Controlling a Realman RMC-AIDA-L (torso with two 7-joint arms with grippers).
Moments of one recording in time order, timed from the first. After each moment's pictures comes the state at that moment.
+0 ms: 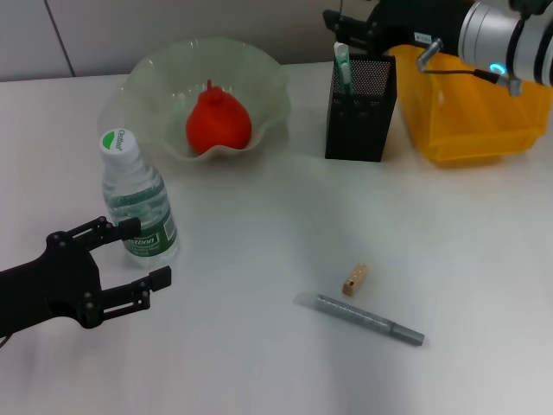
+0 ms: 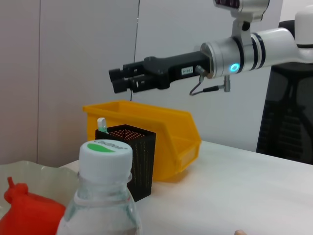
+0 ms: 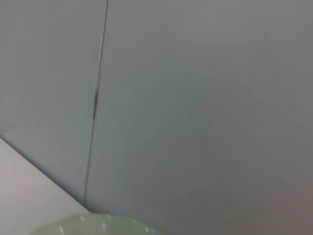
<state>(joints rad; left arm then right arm) -0.27 -2.06 0.93 0.70 1.68 1.57 -1.13 0.57 2.08 -1.16 -0.95 -1.69 -0.79 1.47</state>
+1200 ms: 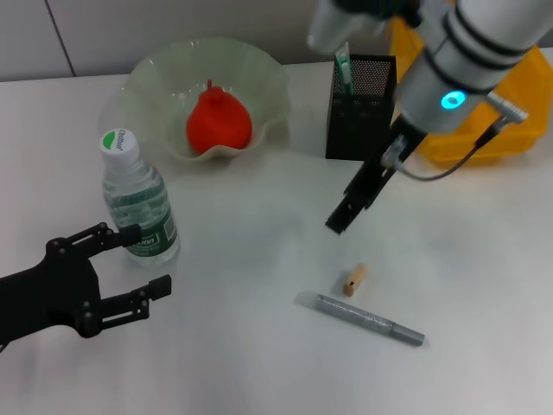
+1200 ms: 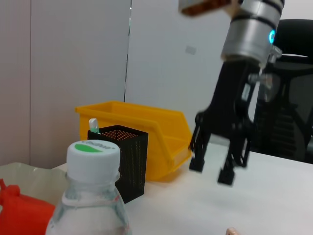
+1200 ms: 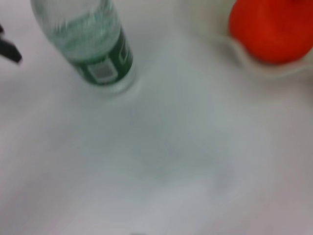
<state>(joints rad) -0.26 -2.06 0.94 0.71 1.69 1.60 -1.11 0.95 2.08 -1.29 -1.08 -2.64 -1.66 2.56</state>
